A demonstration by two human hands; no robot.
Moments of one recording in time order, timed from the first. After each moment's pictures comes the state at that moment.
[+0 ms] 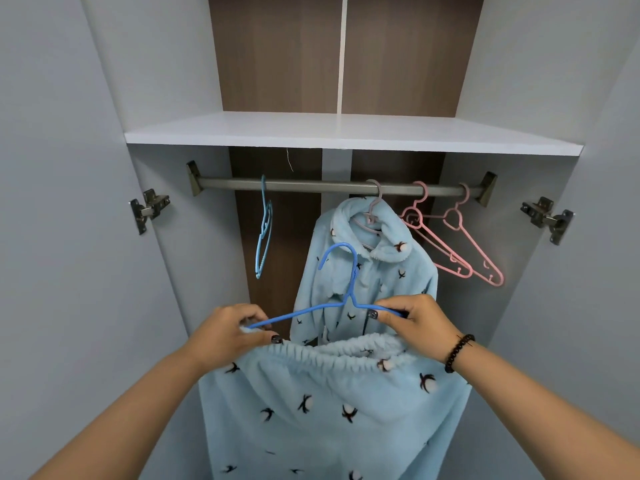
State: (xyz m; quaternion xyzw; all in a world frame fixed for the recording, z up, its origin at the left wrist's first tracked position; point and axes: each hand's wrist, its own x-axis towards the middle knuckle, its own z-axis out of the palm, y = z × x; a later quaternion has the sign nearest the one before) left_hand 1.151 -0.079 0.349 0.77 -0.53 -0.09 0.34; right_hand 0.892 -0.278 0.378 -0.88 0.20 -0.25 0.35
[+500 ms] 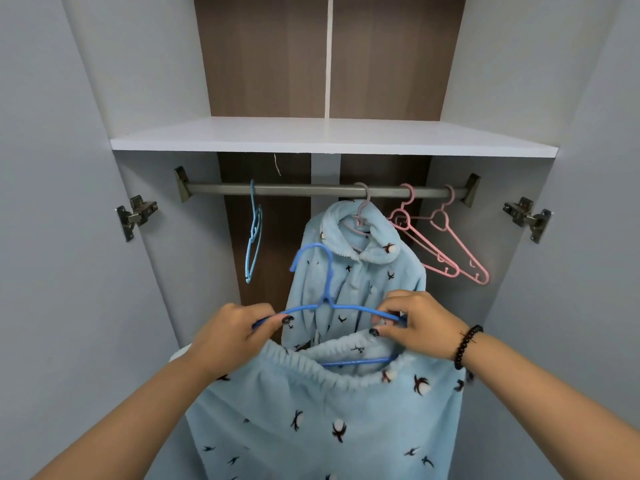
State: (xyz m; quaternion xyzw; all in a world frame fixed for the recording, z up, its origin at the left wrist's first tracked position) left_hand 1.121 -0.088 0.364 0.67 -0.64 0.10 0.36; right_hand 0.872 -0.287 0.395 -0.95 0.15 -0.18 0.20
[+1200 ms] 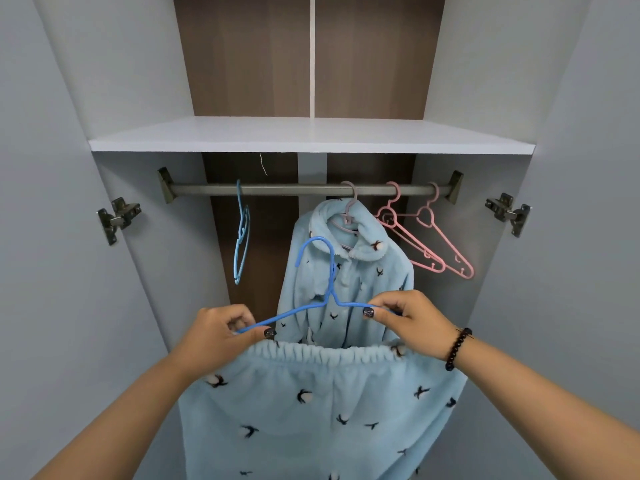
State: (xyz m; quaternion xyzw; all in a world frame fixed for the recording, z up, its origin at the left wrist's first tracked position) left_hand 1.127 -0.085 0.360 0.74 -0.53 -0.07 0.42; right_hand 0.868 -0.272 0.395 -0.88 0.21 -0.22 0.37
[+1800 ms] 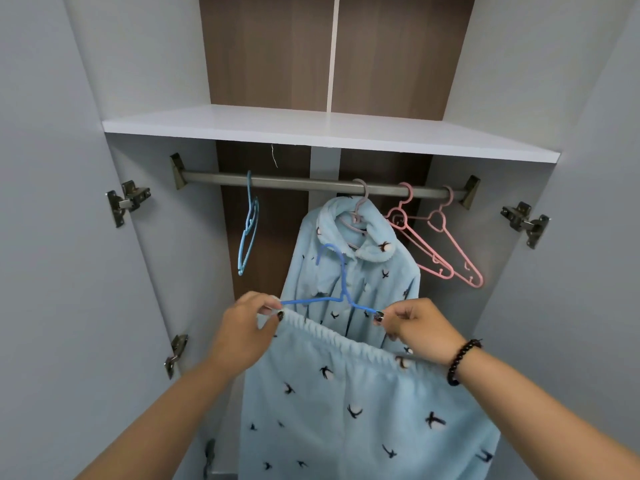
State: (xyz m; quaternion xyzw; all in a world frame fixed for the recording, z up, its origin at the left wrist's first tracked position) left_hand 1.097 -0.118 0.337 0.76 -0.47 -0.01 0.44; right_hand 0.867 -0.272 0.399 -0.81 0.35 -0.18 0.44
